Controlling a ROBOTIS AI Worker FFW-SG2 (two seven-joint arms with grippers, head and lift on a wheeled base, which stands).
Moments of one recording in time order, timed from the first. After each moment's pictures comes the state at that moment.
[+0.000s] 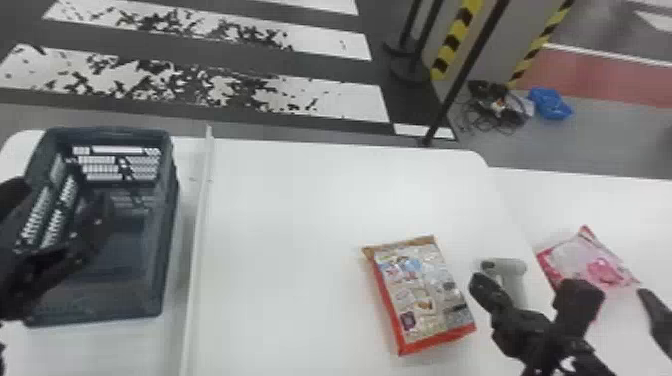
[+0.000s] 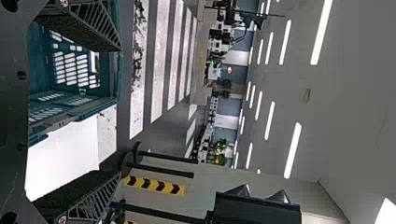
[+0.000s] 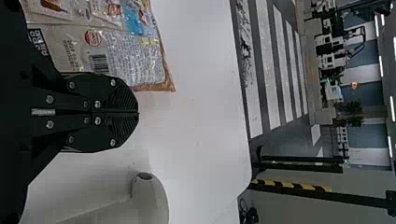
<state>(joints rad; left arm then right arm) 0.59 0.14 0.14 -2.14 0.30 0.05 -0.30 0.58 -0.16 -0.41 -1.88 -0.30 0.36 0.27</state>
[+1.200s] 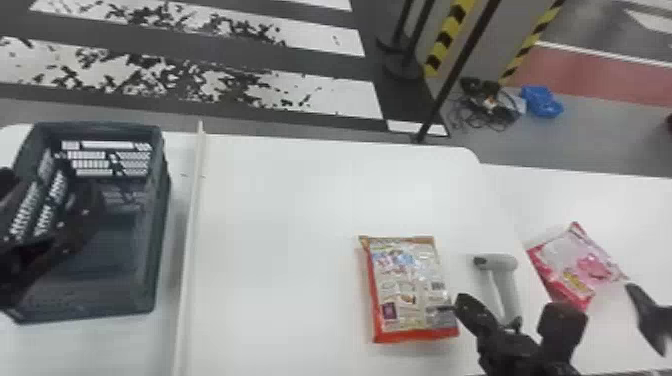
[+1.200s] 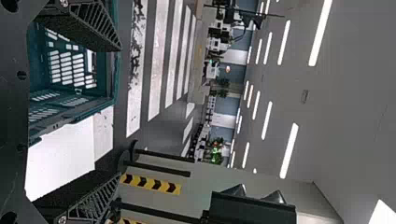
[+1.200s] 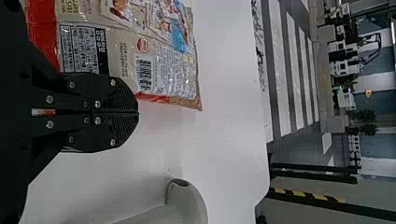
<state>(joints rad) 0.56 0.14 0.14 -2.11 0.32 0.04 -0.32 0.69 -0.16 -0.37 -1.90 -0.30 0.28 0.27</state>
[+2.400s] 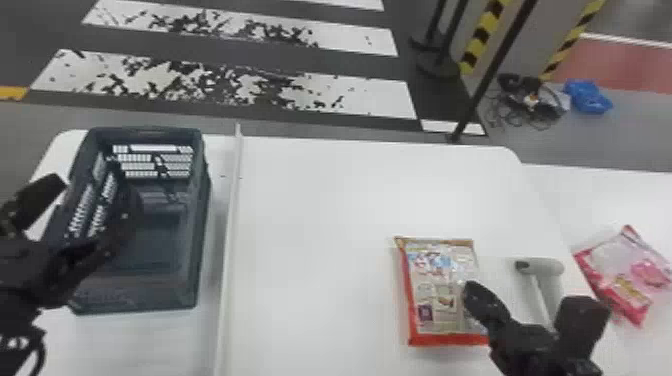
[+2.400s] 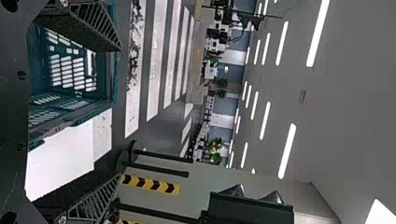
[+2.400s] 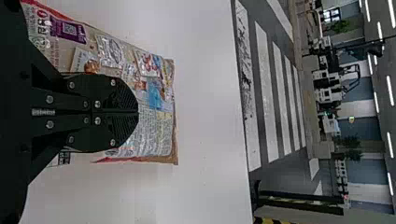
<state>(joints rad) 0.59 0.14 0.17 -2.13 0.34 0.03 -0.34 0.68 -0.15 -0.27 -1.95 -0.28 0.28 0.27</state>
